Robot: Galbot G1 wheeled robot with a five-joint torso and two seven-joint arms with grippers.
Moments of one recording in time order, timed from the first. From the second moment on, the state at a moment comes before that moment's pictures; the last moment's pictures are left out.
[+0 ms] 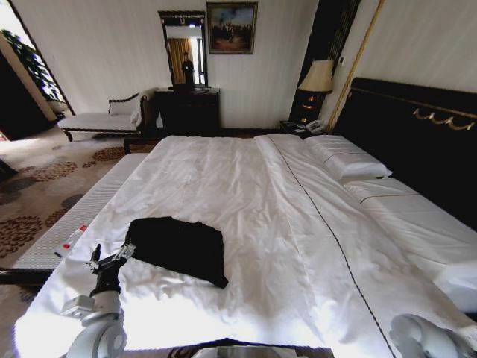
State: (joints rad) left arm 1.72 -1.37 -0.83 -2.21 -0.55 -0.09 -0.21; right arm -1.63 1.35 1.24 2.13 0.82 -0.29 1.27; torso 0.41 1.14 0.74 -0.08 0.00
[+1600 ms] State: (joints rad) left arm 1.85 -1.24 -0.80 -2.43 -0.64 0.09 -0.09; right arm -1.81 1.28 0.64 2.34 0.43 0.17 0.22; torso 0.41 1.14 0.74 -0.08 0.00
